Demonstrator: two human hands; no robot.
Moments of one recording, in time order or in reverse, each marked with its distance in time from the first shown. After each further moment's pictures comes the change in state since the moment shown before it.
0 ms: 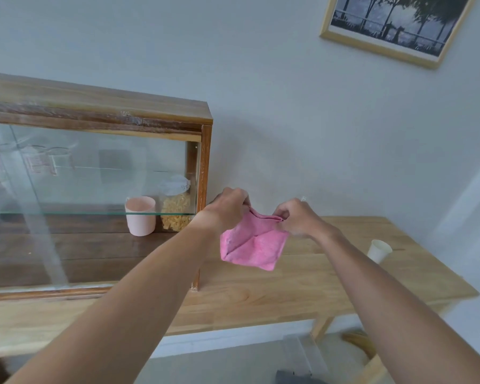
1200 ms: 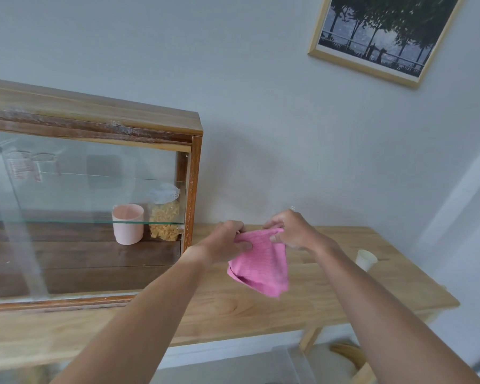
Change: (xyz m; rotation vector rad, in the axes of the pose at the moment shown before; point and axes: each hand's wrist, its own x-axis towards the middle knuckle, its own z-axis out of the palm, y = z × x) left_hand -0.008 -0.016 0.052 -0.205 -0.088 0.063; right_hand -0.004 0.011 -0.010 -0.050 -0.058 -0.049
